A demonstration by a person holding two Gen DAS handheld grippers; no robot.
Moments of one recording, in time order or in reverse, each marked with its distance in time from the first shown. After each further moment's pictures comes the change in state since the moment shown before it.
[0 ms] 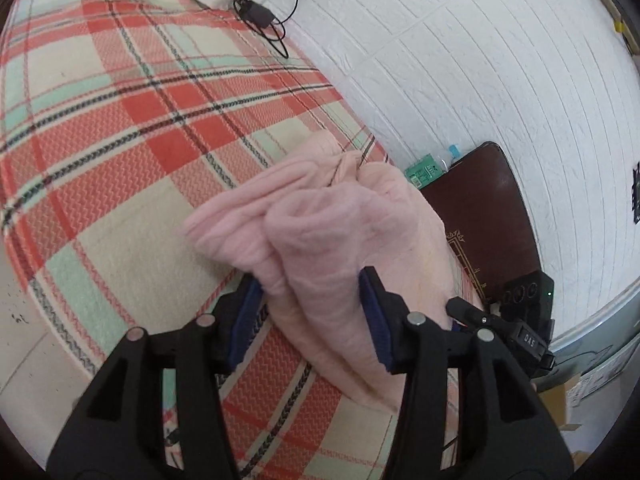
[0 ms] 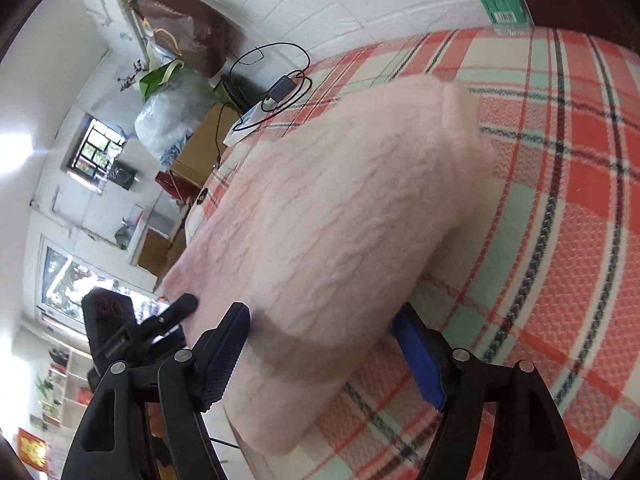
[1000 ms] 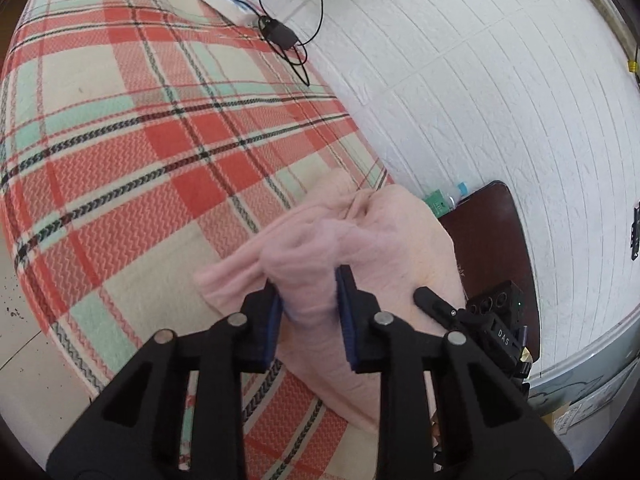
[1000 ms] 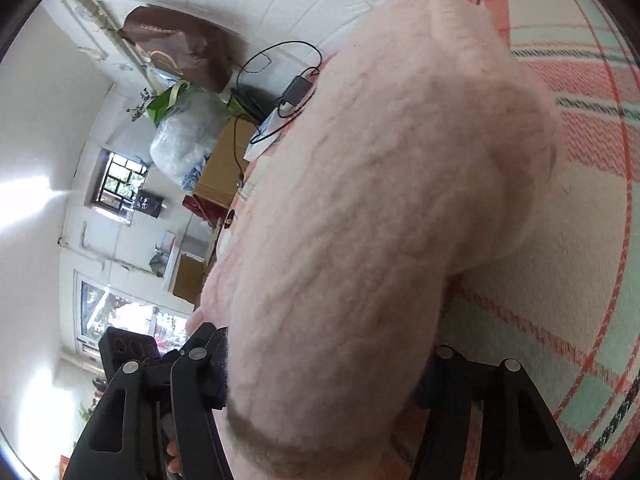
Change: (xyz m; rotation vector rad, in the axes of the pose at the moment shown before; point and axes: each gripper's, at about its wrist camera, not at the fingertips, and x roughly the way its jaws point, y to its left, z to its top) left arm 0.007 0.025 0.031 -0.107 -0.031 -0.003; right arm 0.065 0.007 0.021 0.154 0.003 0.151
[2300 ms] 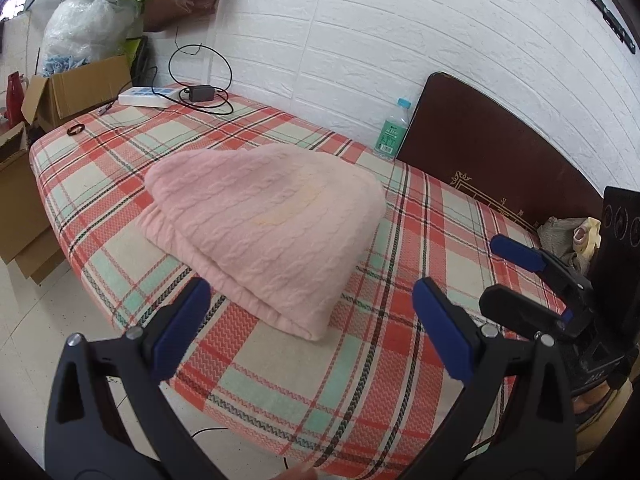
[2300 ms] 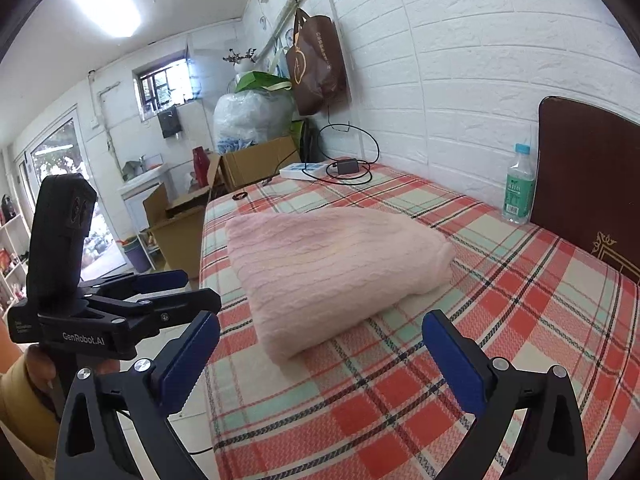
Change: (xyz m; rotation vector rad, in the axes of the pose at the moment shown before) left arm -0.048 -0.184 -0.152 0.484 -0.101 0.270; right arm -0.190 0.080 -0.146 -0.733 -0.274 -0.269
